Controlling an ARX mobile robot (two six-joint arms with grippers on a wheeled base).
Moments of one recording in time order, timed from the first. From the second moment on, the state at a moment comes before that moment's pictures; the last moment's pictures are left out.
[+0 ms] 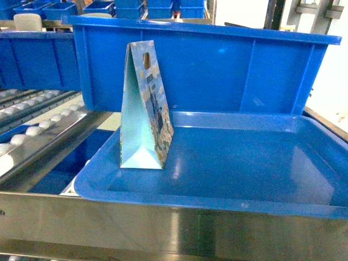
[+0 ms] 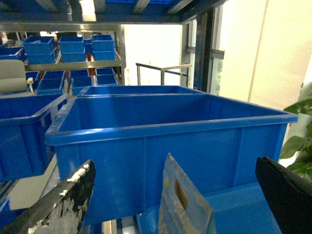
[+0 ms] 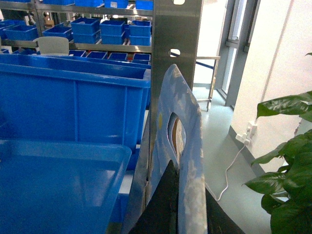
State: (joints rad) left arm -0.35 1.20 0.55 0.75 -0.03 -0.01; right arm -0.09 0.36 0.13 0.29 -0.03 -0.01
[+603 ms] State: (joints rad) left arm -0.49 1.50 0.67 0.75 -0.20 0.05; right arm -0.09 0.36 0.13 0.29 -0.03 -0.01
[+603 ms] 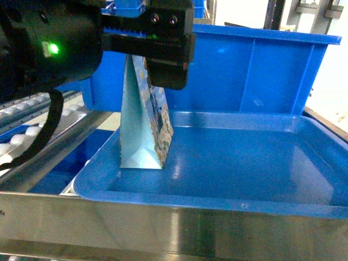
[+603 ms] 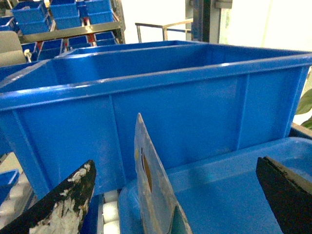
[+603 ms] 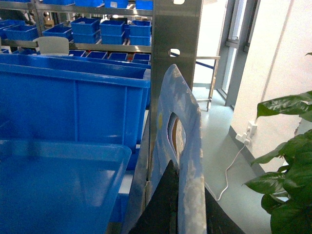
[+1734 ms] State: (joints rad) left arm -0.46 1.50 0.64 0.79 -0.34 -0.07; right arm -0.09 0.36 0.13 0.29 -0.03 -0.01
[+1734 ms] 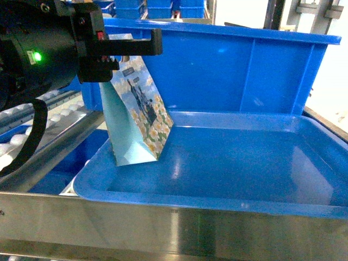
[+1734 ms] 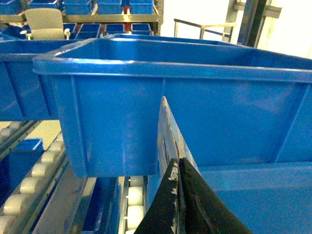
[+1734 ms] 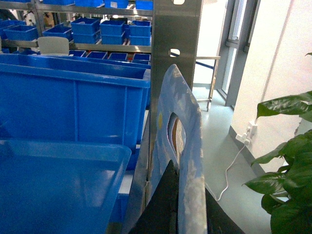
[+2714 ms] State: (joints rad) left arm -0.35 0.96 0.42 0.74 -0.31 0.11; right arm -0.09 0.36 0.13 0.29 -0.03 -0.01
